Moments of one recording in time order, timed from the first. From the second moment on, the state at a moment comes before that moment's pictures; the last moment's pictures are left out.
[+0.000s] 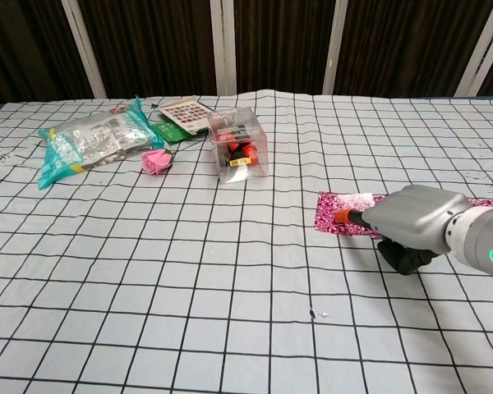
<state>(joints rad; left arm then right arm) 0.04 -0.97 -0.01 -1.83 1.46 1.55 0.19 0.73 -1.57 0.08 -1.71 -0.69 1.03 -1.10</state>
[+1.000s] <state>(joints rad) 0.04 -0.95 -0.01 -1.83 1.47 1.56 0.13 0.82 -1.64 0.09 -1.79 -0.63 1.17 -1.15</state>
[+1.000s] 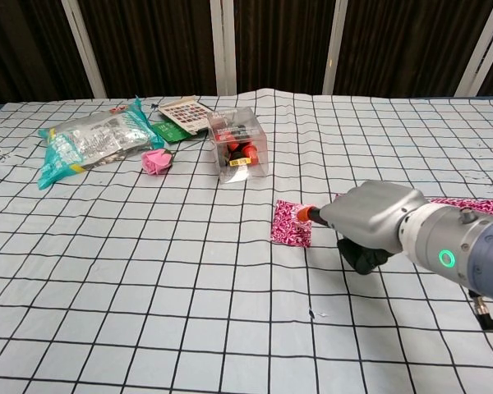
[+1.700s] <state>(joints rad) 0.04 -0.96 -0.01 -1.84 1.46 1.56 0.18 0.79 -1.52 0.05 -1.79 -0.63 1.15 -1.04</state>
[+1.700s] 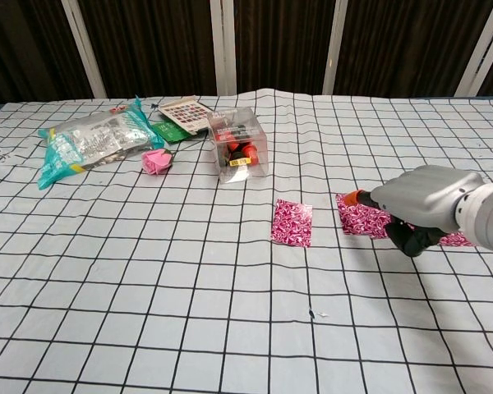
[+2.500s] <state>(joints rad) 0.04 -0.97 -0.01 -1.84 1.45 1.56 0.19 0.79 -1.52 -0.01 -1.76 -0.62 1.13 -1.01</state>
